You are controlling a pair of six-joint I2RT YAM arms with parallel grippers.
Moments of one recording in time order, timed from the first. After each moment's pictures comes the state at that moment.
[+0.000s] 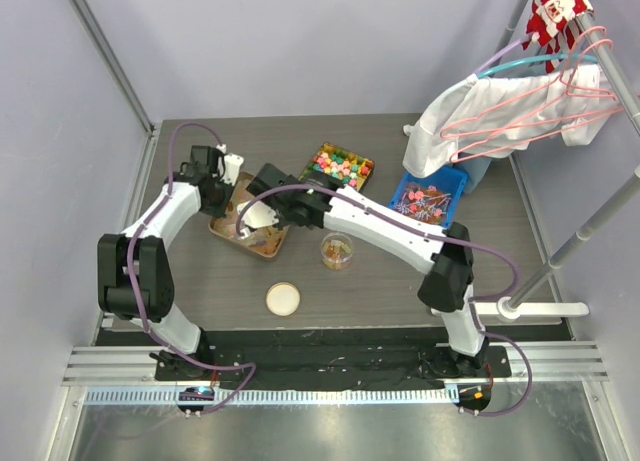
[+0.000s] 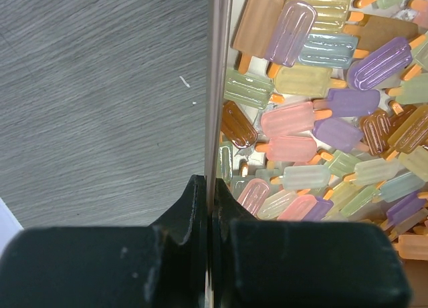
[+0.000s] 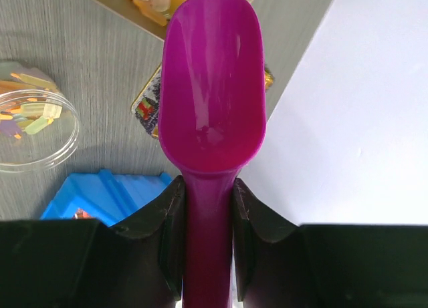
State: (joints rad) left arm -0.10 1.62 1.18 -0.60 -0.01 0.29; right arm 1.06 1.99 2.07 -1.05 0.47 -1.01
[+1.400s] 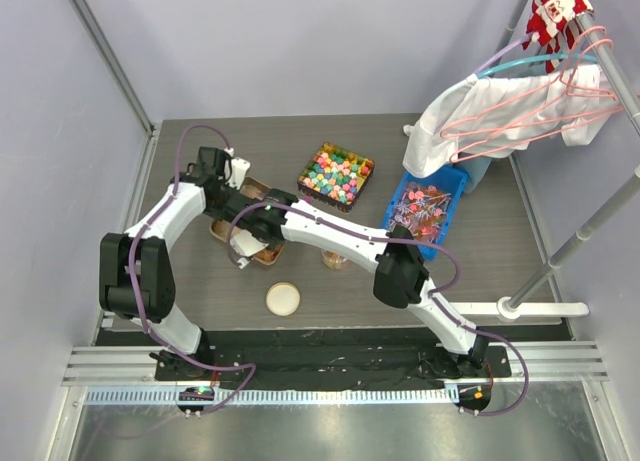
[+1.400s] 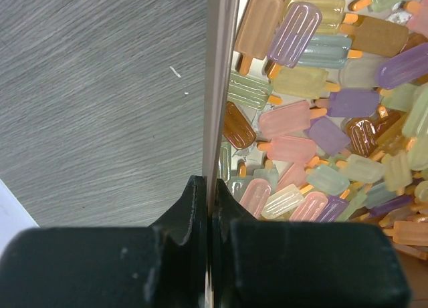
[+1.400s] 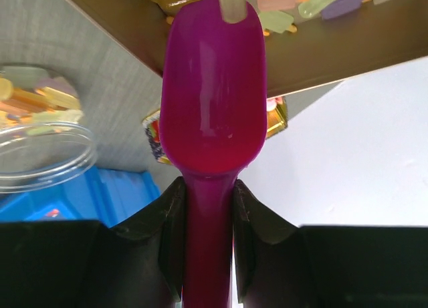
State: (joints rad) left arm -0.14 1.62 1.18 -0.63 -0.06 0.32; right arm 1.12 2.34 2.31 -1.24 0.55 -1.18
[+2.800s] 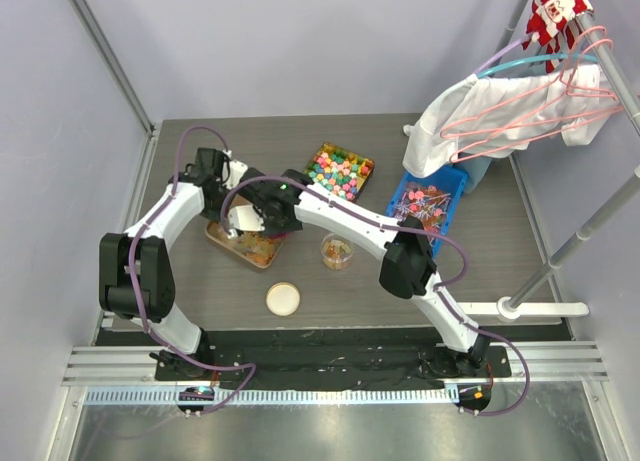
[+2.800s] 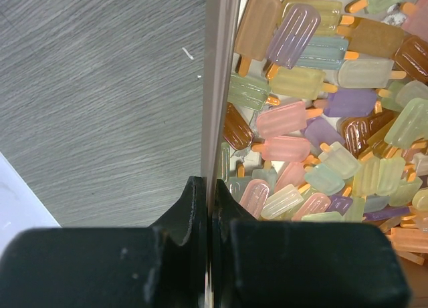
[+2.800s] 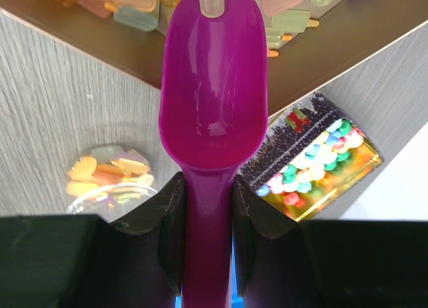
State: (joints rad) left arm -0.13 1.62 1.18 -0.66 -0.09 0.34; right arm 1.03 2.32 2.32 -1.20 0.20 -0.86
